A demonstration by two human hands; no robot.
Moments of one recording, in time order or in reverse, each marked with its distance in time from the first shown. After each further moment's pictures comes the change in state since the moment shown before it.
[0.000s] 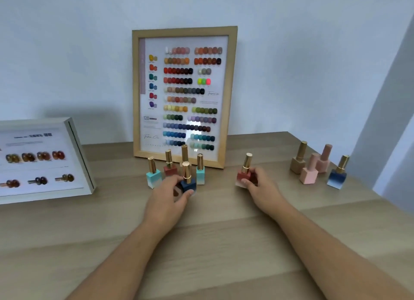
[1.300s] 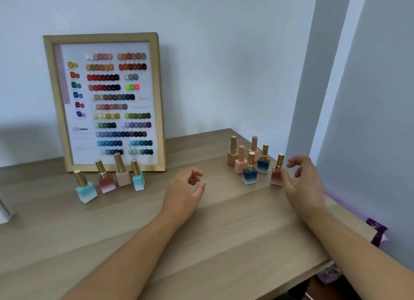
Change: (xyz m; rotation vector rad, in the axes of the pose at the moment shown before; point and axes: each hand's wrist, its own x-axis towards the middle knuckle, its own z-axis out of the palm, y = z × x) left_hand -0.006 0.129 0.100 -0.206 -0.106 0.278; right_hand -0.082 0.085 -0.172 -0.172 0.696 -0.087
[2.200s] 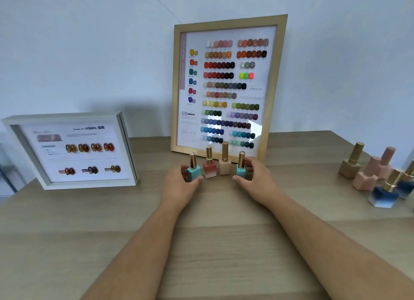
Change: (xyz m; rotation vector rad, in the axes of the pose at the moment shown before) left_hand -0.017 -0.176 -0.162 -0.002 0.261 -0.562; right_hand -0.059 -0.174 0.252 0.192 -0.765 -0.102
